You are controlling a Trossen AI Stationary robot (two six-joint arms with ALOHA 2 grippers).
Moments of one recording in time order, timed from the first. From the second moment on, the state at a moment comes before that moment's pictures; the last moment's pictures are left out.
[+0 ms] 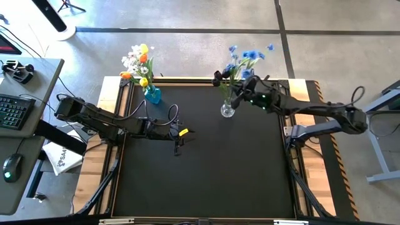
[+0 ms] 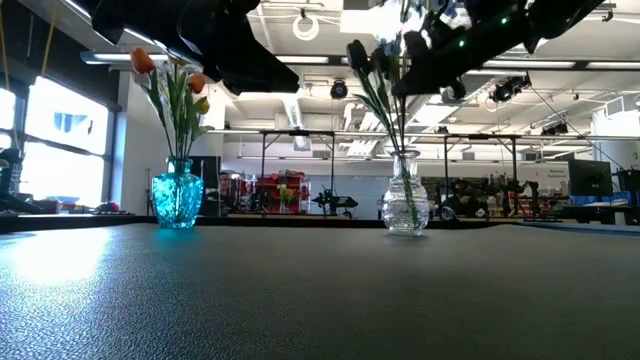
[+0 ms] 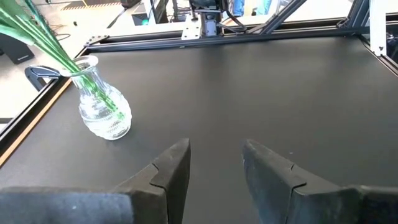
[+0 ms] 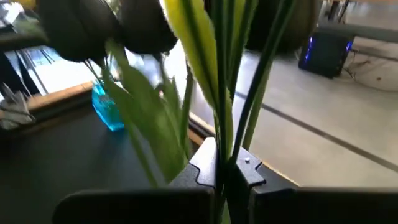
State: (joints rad) left arm -0.14 1.36 0.70 0.26 -0.23 0.03; right arm -0.36 1.15 0.74 0.16 0.33 0.12
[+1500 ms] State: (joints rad) left arm -0.14 1.36 0.70 0.25 -0.23 0.03; right arm -0.31 1.16 0.74 -0.07 0.25 0.11
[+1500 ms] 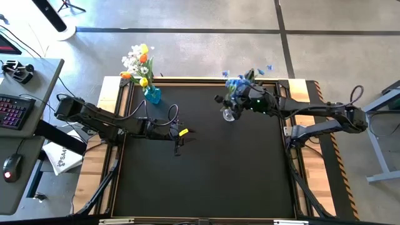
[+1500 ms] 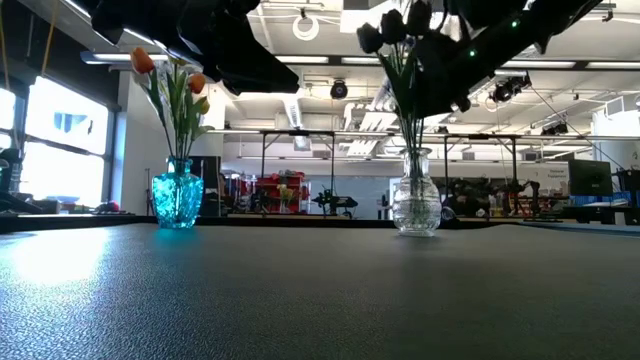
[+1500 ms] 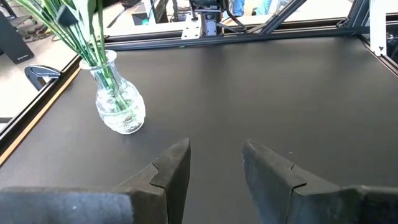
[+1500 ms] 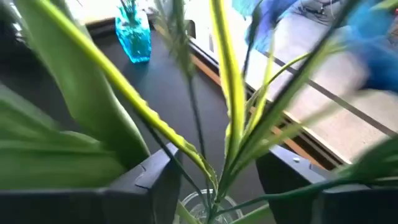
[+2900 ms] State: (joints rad) left arm -0.14 1.36 0.70 0.26 -0.23 0.03; right arm -0.31 0.89 0.74 -0.28 -0.14 0.13
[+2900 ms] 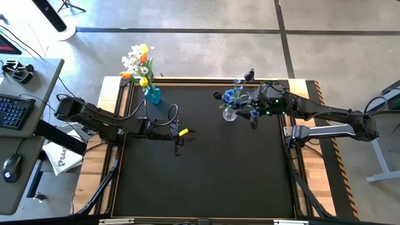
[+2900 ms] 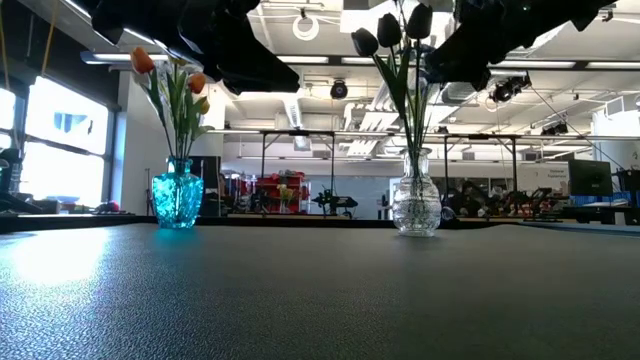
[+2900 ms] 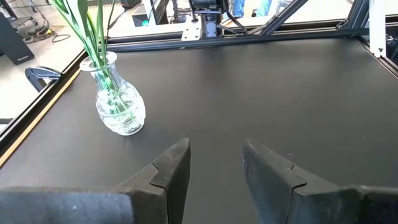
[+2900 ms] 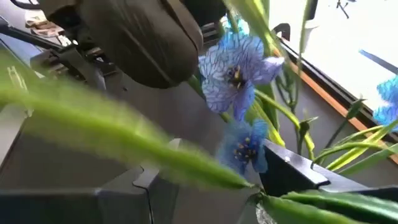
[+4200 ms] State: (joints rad) left arm -0.14 1.36 0.70 0.26 -0.23 0.03; right arm -0.35 0.84 0.74 0.08 -0.19 0.07
